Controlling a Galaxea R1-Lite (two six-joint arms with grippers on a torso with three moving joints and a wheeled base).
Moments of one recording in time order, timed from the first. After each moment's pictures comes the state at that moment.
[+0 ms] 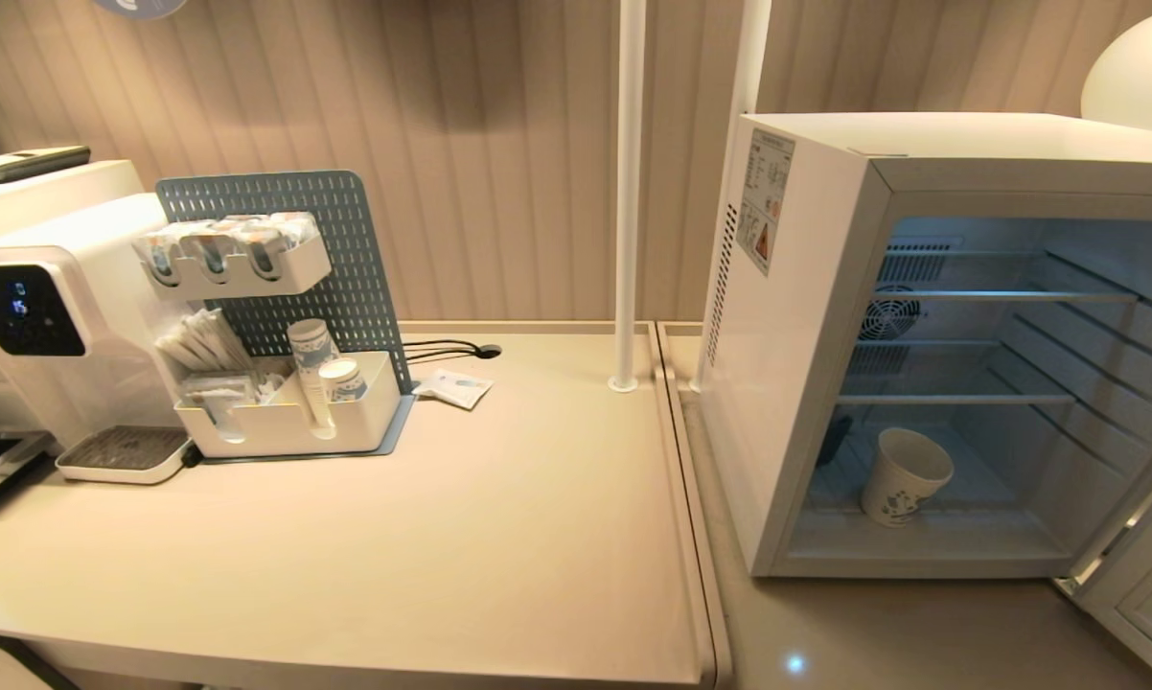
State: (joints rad) left arm 0.00 0.00 0.00 0.00 -0.01 0.04; right arm 0.08 0.95 -1.04 0.14 0.01 -0.27
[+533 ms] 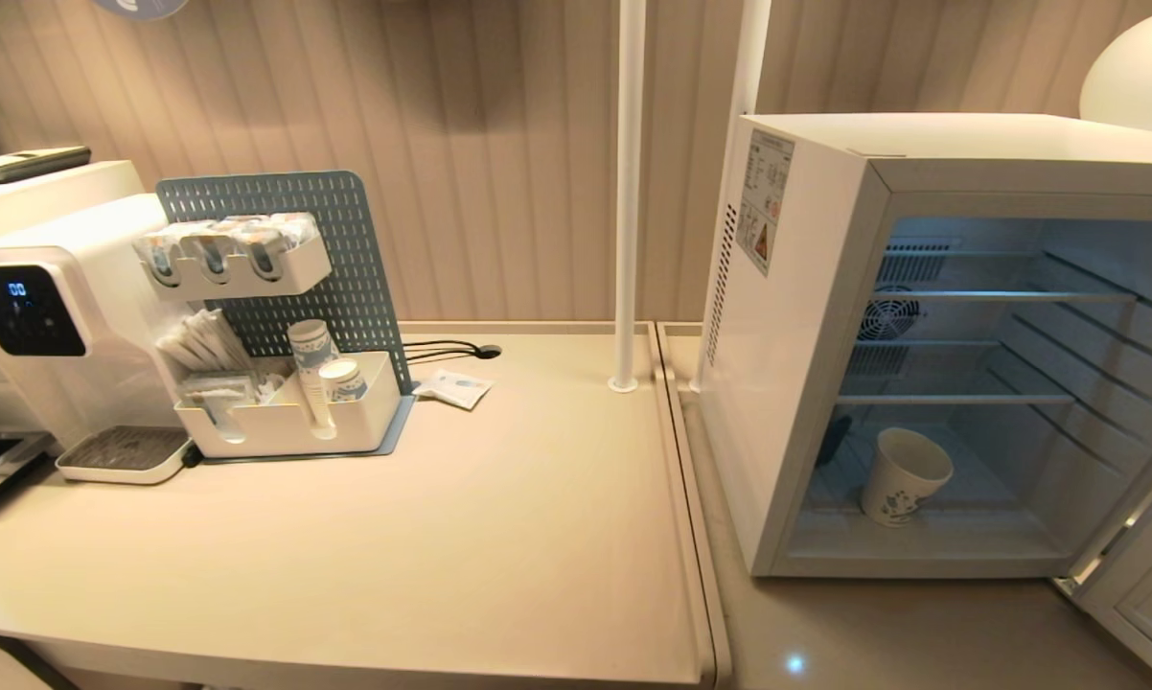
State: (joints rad) left arm 0.00 0.00 0.00 0.00 -0.01 0.04; right arm 0.06 0.74 -0.82 0.26 0.00 -0.23
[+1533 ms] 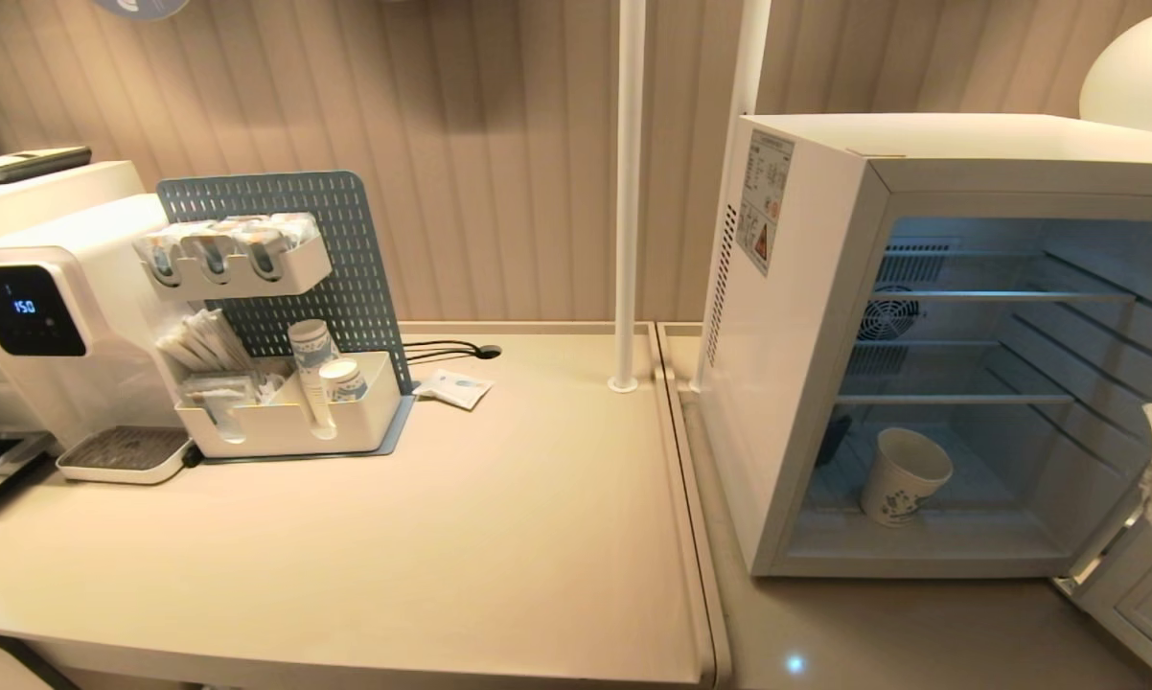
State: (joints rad) left arm 0.00 0.00 0.00 0.00 -0.01 0.04; right arm 0.08 0.87 -0.60 0.08 0.01 -0.12
